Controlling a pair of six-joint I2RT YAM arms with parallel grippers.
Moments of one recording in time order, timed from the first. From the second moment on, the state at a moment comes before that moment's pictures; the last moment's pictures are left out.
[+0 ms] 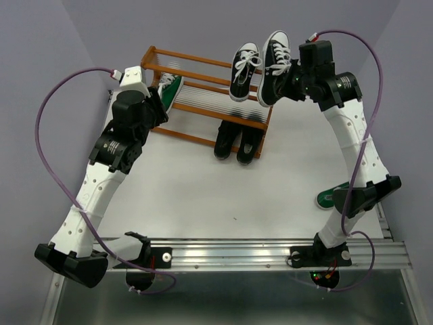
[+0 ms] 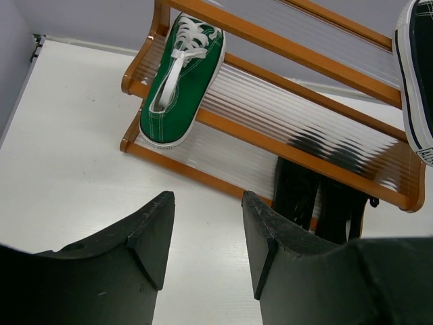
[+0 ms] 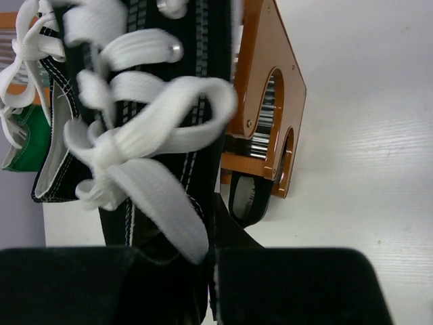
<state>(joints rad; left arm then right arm) -0.38 1.14 1.41 -0.55 -0.34 -0.33 0.34 1.73 2.23 -1.07 0.15 0.58</state>
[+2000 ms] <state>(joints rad) -0.35 1.10 1.37 -0.55 -0.34 -0.33 0.42 1.86 2.22 -0.95 0.29 0.71</state>
